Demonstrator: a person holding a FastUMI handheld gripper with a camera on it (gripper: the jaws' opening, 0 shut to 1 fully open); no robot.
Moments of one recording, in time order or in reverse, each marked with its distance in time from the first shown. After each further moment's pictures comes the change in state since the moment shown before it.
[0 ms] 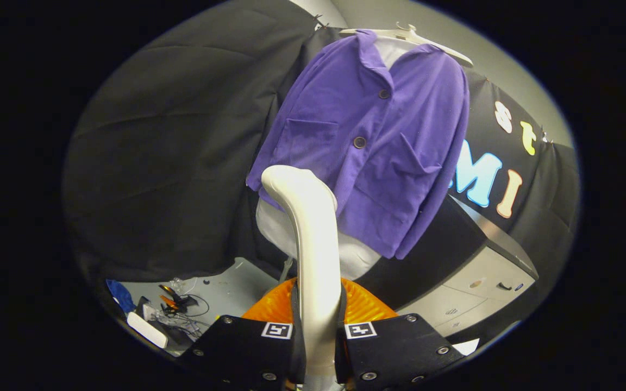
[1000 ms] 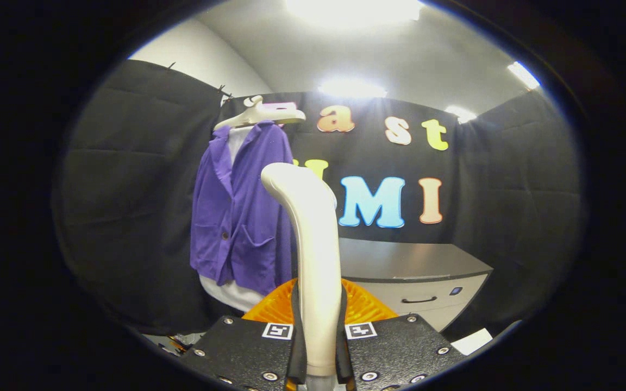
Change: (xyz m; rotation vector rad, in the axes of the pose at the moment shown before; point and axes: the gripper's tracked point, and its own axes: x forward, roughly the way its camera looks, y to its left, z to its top) arm -0.181 -0.274 0.052 0.306 -0.350 -0.228
